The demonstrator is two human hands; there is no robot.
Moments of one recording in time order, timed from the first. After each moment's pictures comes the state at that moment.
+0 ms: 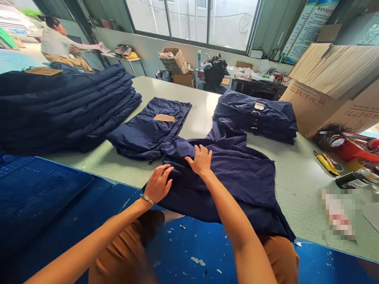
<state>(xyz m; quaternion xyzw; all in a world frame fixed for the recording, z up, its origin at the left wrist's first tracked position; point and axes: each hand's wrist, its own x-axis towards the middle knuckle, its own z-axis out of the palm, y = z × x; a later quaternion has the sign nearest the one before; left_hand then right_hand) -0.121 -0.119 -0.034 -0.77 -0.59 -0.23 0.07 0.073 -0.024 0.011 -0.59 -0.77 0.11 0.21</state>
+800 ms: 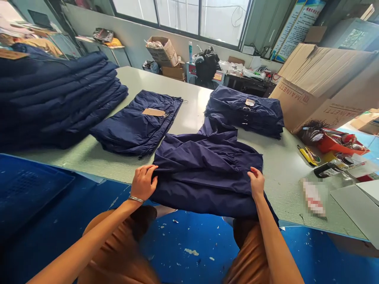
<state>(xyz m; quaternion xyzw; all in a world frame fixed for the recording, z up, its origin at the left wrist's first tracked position) -0.135 -0.130 -0.051 -0.73 -0.61 -0.30 0.08 0.342 -0.113 -0.049 -0.71 -0.39 0.25 0.53</state>
